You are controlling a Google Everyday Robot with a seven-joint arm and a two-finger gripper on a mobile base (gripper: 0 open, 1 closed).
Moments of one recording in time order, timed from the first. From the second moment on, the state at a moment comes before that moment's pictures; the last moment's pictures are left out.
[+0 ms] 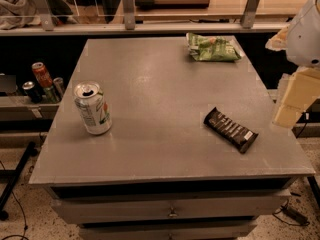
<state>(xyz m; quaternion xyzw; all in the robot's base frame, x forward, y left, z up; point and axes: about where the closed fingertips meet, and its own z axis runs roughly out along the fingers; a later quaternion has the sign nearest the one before) 0.438 -0.216 0.977 -0.60 0.78 -0.04 0.16</state>
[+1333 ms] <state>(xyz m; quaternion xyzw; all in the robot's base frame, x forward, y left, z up) 0.540 -0.265 0.974 -0.53 0.81 -0.05 0.26</state>
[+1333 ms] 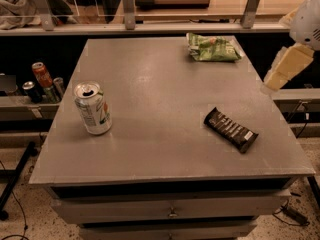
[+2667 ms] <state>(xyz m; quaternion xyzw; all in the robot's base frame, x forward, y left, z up) 0.699 -0.308 0.922 -0.42 0.84 -0.03 0.35</state>
